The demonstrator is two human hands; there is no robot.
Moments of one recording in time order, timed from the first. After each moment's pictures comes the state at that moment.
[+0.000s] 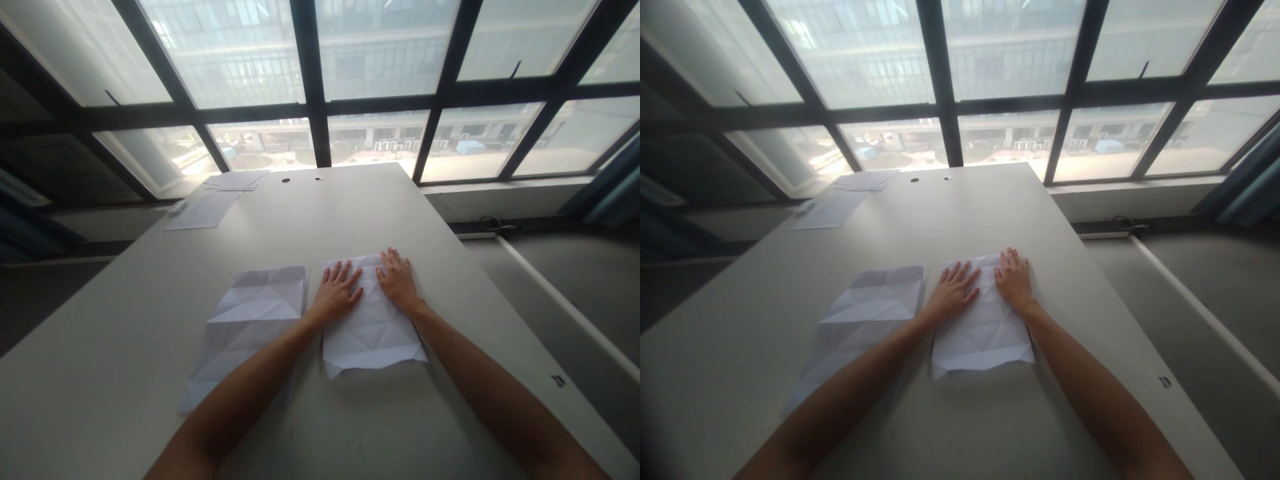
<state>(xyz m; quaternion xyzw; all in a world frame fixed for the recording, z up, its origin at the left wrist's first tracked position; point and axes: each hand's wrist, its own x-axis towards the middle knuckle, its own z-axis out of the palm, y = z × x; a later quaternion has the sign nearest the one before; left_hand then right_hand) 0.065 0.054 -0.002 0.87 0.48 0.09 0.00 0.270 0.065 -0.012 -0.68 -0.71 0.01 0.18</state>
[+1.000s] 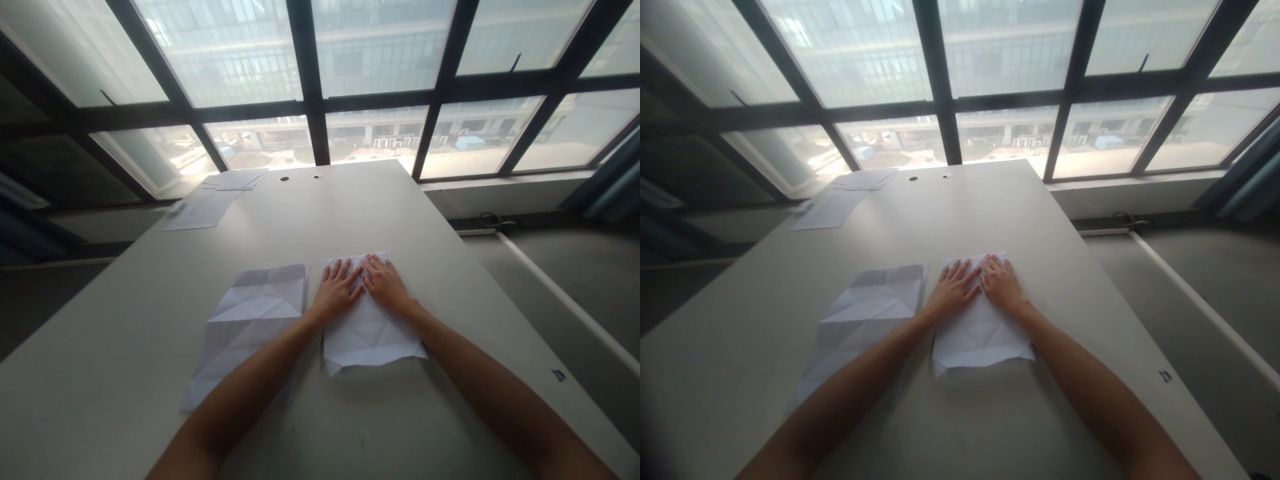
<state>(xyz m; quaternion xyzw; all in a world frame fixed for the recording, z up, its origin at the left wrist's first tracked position) 0.064 0.055 -0.002 0.88 0.48 0.08 0.01 0.246 0.053 -0.010 -0.59 -0.79 0.06 0.16</state>
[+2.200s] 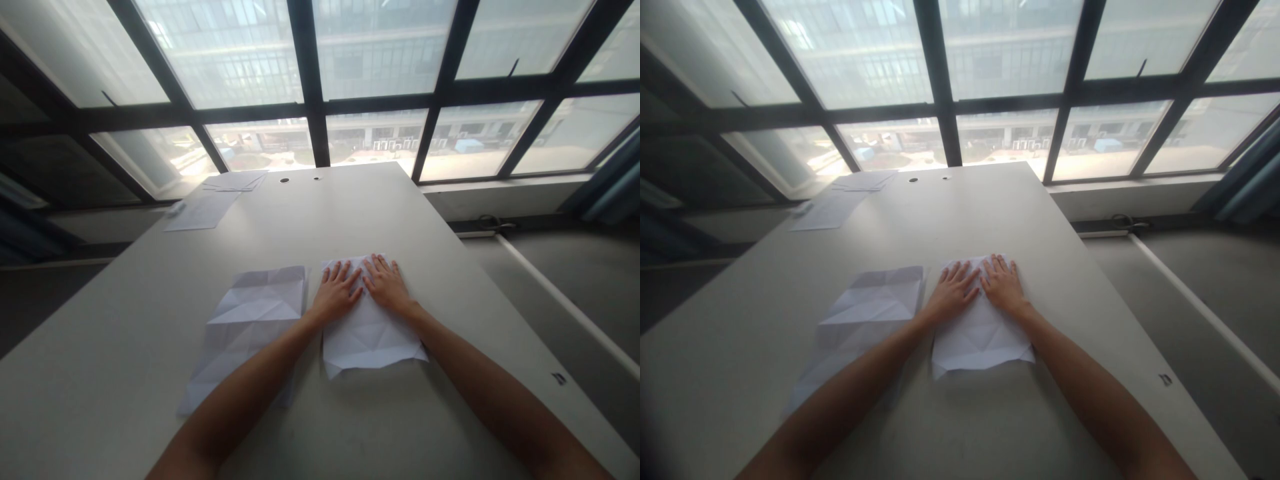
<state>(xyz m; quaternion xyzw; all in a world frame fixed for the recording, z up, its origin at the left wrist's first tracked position) 0.064 0.054 -0.002 0.87 0.48 0.09 0.00 0.250 0.055 -0.016 -0.62 -0.77 0.02 0.12</state>
